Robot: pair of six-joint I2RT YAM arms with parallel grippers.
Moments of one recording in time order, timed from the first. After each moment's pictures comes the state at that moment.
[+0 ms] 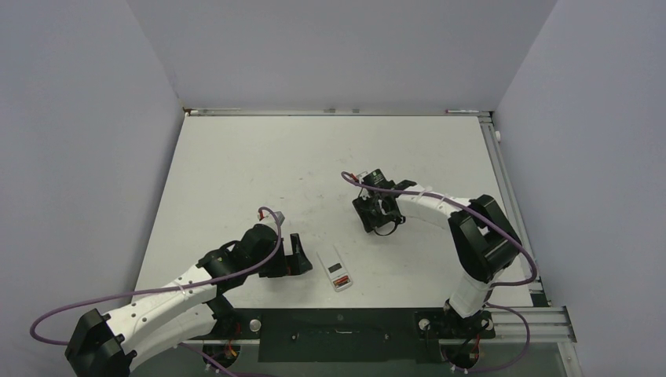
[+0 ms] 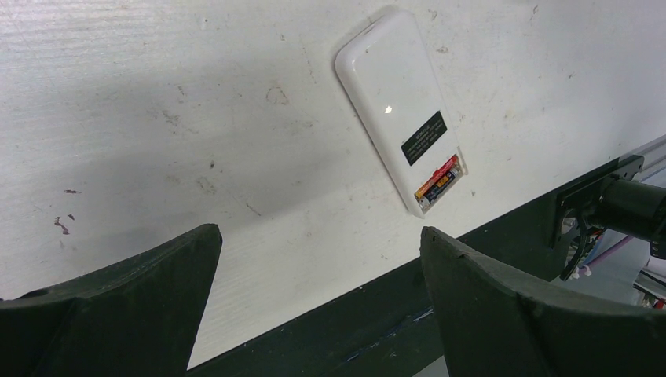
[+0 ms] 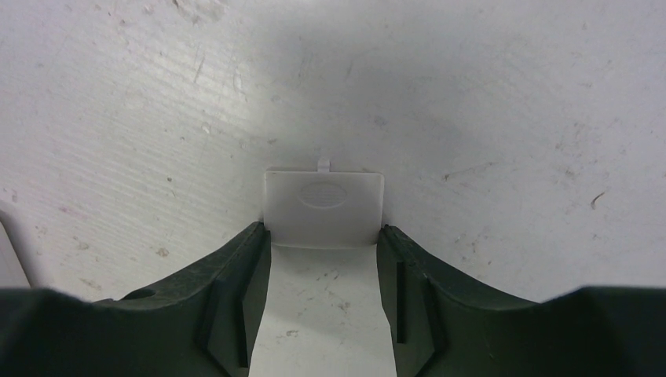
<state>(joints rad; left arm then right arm) -0.80 0.81 0.42 -0.44 0.03 -0.85 0.60 1.74 1.04 -0.46 0.01 0.07</state>
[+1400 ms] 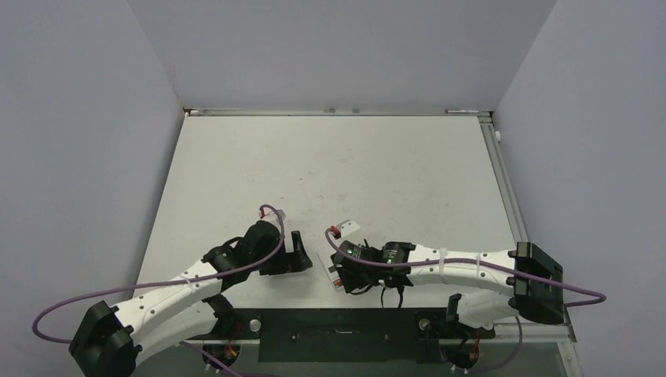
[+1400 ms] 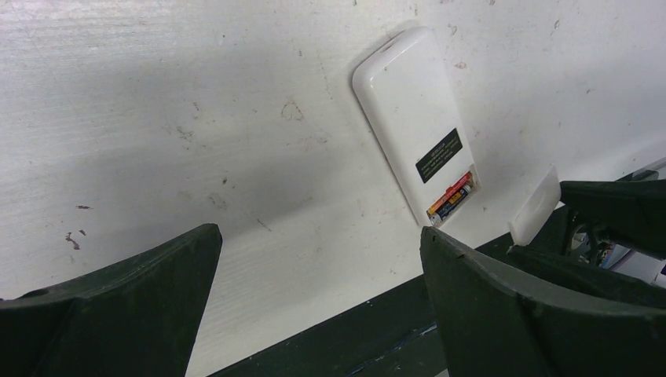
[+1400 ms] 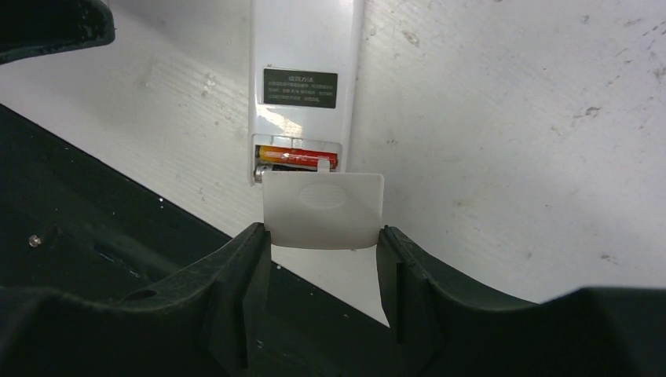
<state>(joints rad) -0.77 0.88 0.43 -0.40 0.03 -0.84 1.25 1.33 0.84 -0.62 0.25 0.65</state>
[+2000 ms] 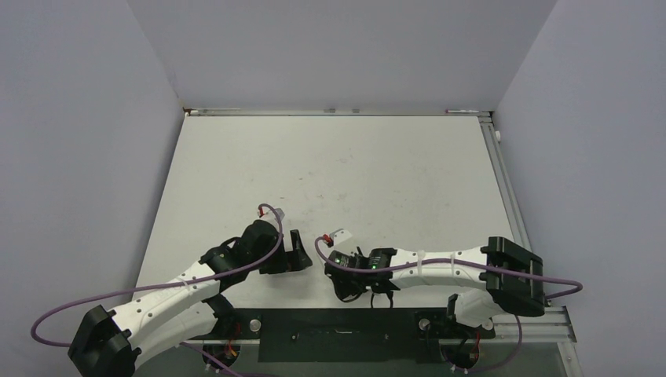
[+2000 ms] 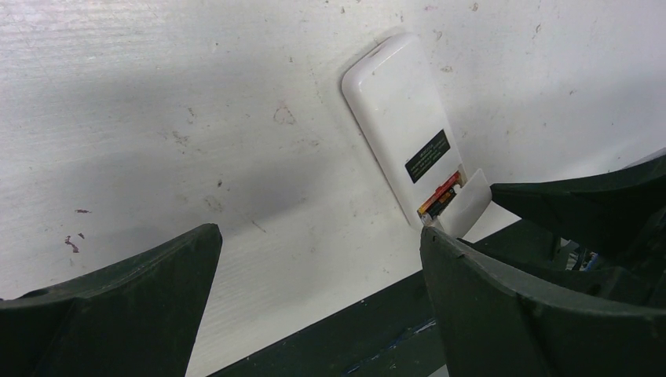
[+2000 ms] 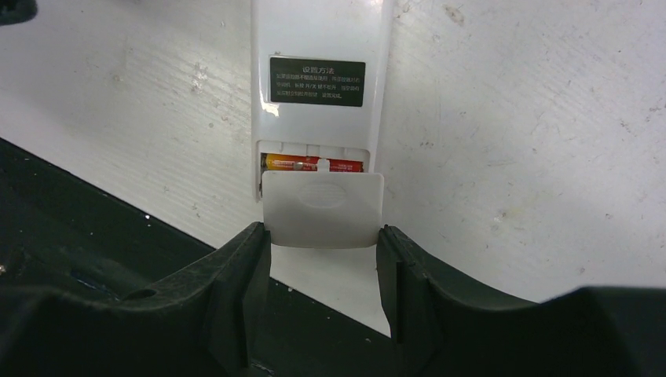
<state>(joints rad) -0.75 0.85 0.43 -0.40 0.04 -0.83 1.31 1.45 0.83 -0.55 0.28 0.73</state>
